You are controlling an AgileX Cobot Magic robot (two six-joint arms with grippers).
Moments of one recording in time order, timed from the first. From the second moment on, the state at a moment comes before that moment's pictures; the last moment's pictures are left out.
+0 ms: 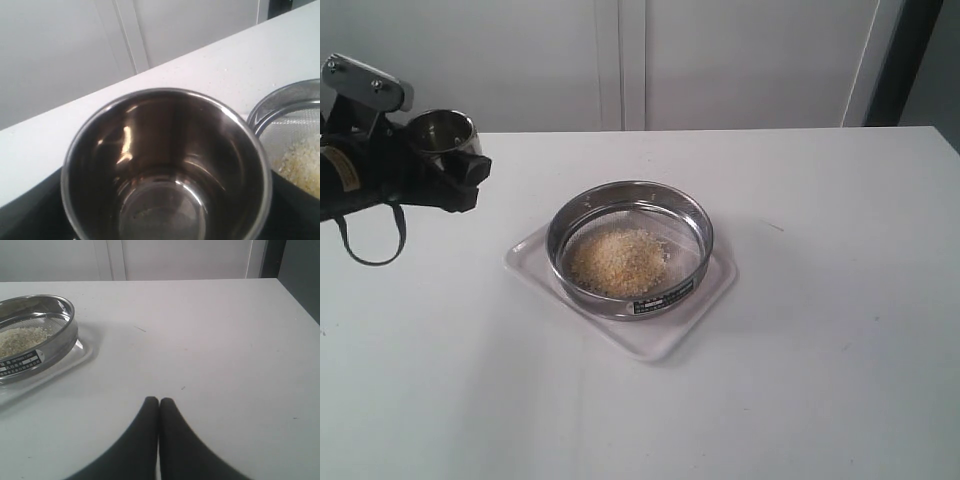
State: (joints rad) left arm -0.22 1.57 -0.77 0.50 -0.43 -0.24; right arm 0.10 0.01 0.00 0.00 0.34 0.09
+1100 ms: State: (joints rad) left arm -0.21 1.59 -0.57 0.19 -0.54 -0.06; right arm 0.10 0.01 0.00 0.00 0.34 0.09
